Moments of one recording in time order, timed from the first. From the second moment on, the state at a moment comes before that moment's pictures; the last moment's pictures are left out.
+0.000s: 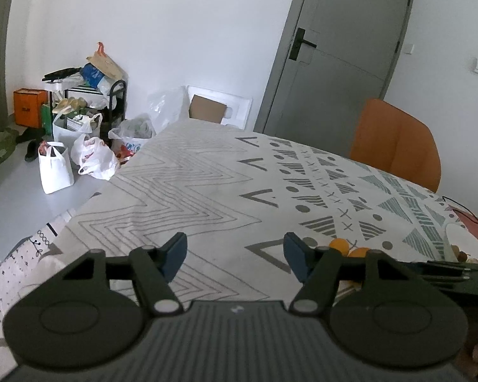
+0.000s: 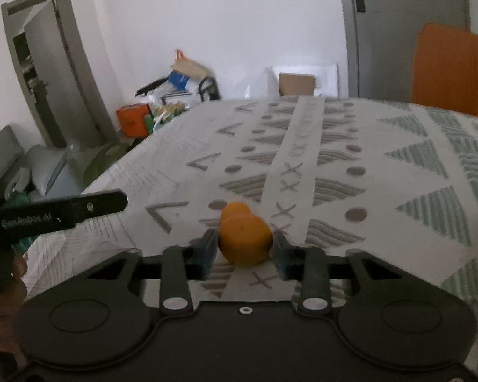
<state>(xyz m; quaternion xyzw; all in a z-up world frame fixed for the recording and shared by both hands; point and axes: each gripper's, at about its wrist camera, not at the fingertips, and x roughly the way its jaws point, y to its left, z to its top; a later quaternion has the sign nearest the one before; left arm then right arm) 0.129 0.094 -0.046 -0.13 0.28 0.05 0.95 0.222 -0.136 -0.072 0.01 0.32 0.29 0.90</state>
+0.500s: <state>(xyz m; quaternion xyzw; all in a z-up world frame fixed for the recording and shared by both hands) 0.147 0.053 -0.041 -0.10 0.28 0.01 0.95 0.206 -0.187 -0.054 0.05 0.29 0.28 0.92</state>
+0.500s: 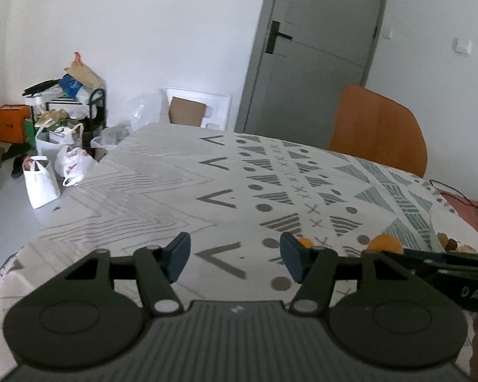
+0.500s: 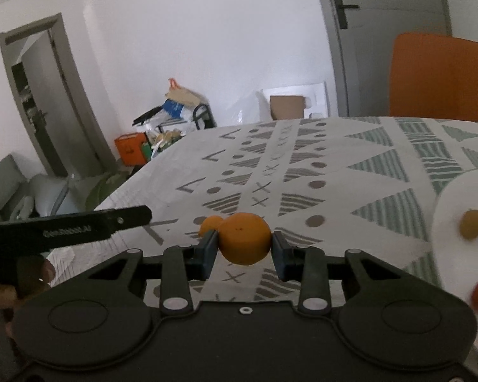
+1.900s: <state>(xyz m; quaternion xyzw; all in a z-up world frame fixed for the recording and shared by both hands) 0.184 -0.058 -0.036 -0.04 0.30 -0.06 0.95 0.191 -0.333 -0.049 0.13 0.23 0.16 0.95</state>
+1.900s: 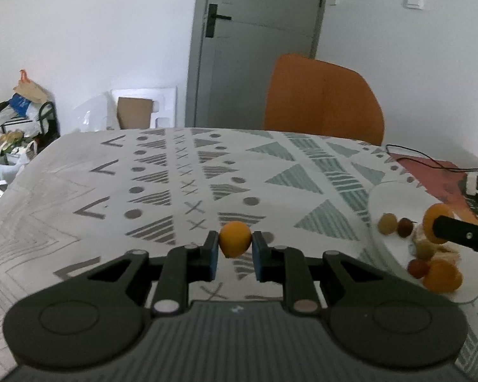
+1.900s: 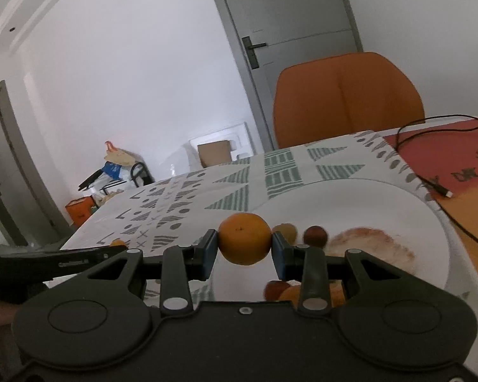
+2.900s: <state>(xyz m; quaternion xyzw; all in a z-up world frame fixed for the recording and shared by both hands) 0.188 -0.136 -0.022 -0.01 0.29 -0.13 0.95 0.182 -0.400 -0.062 0.17 0.23 0.09 0.95</state>
